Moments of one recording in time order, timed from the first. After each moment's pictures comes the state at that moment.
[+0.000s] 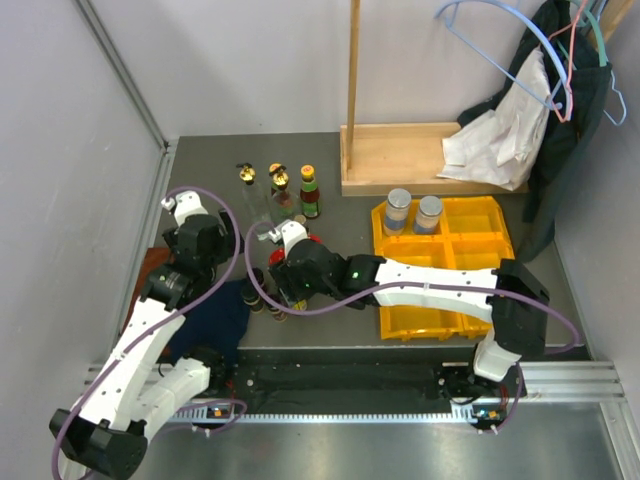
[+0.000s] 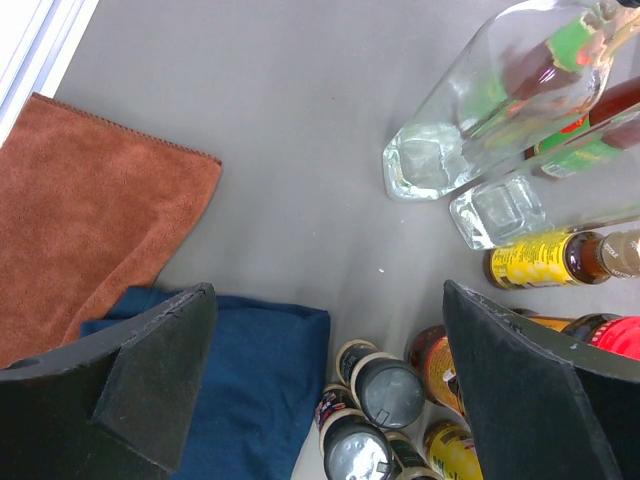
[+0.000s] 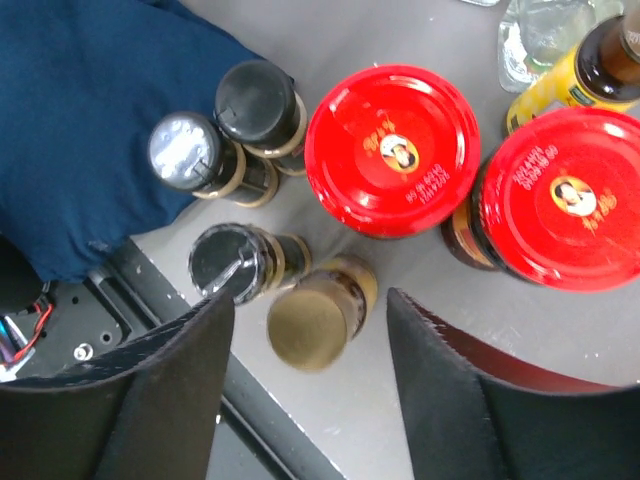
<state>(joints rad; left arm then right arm) -0.33 0.83 0.86 -0.63 -0.47 -0.50 1.22 1.65 1.27 -0.29 0.23 0.37</state>
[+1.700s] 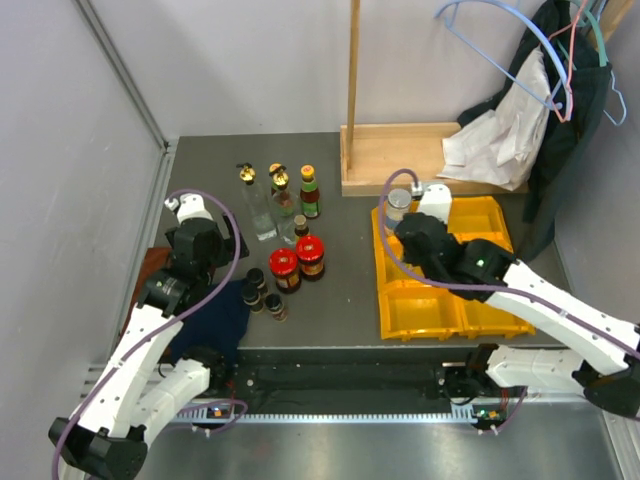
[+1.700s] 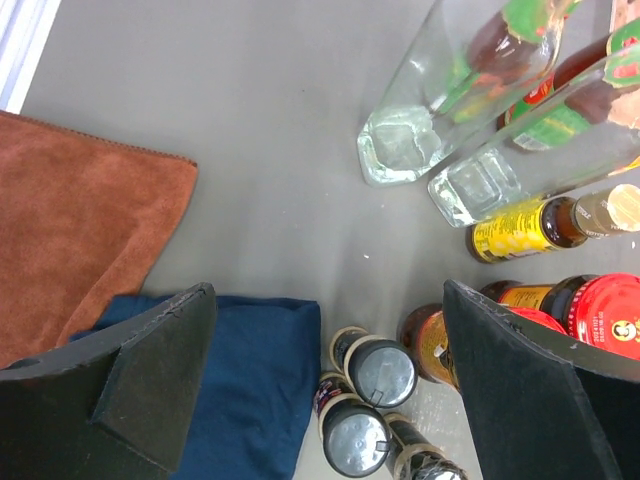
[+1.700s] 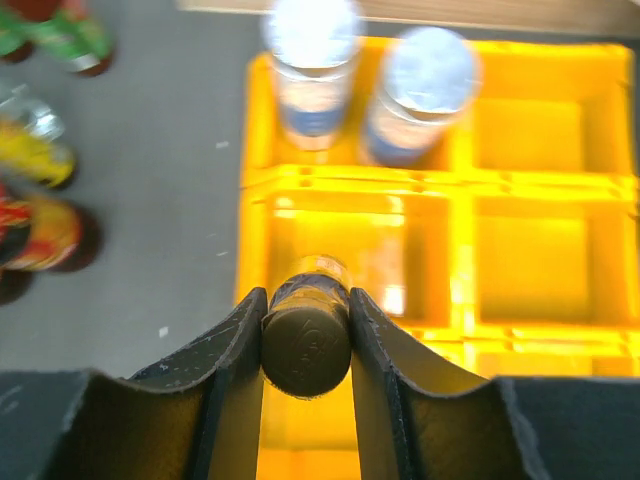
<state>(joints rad) -0.33 0.78 0.84 -0.62 -0.38 -0.44 0.98 1.11 1.16 -0.82 0.73 0.56</state>
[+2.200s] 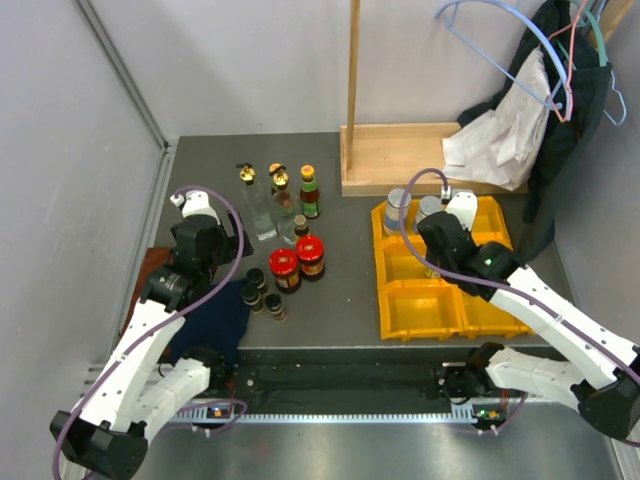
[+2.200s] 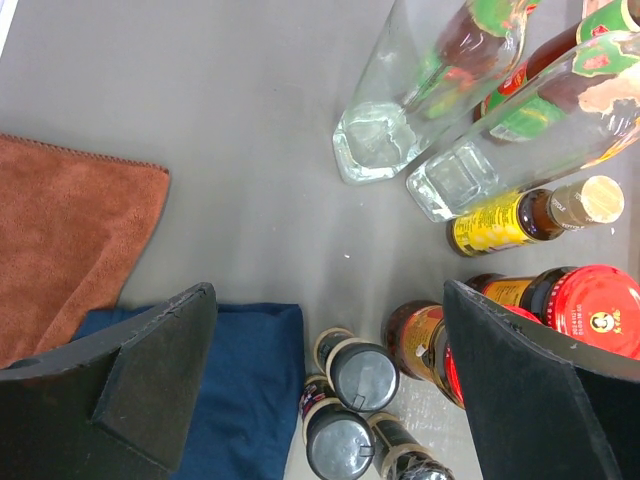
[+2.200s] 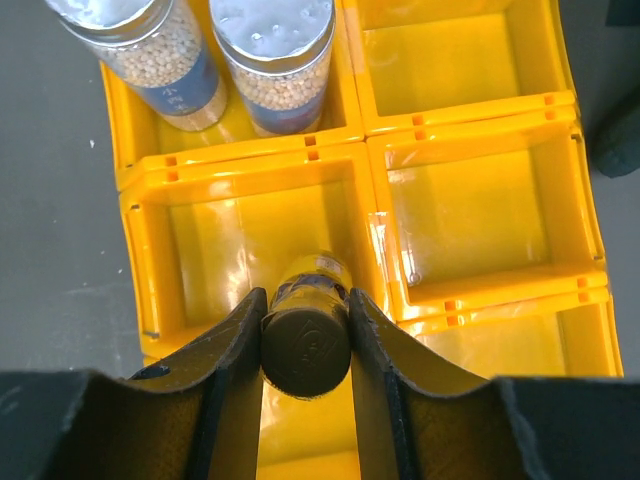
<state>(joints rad) -0.33 0.81 0.84 -0.58 -0.33 -0.43 0.72 1.01 0.97 -0.82 0.68 0.58</state>
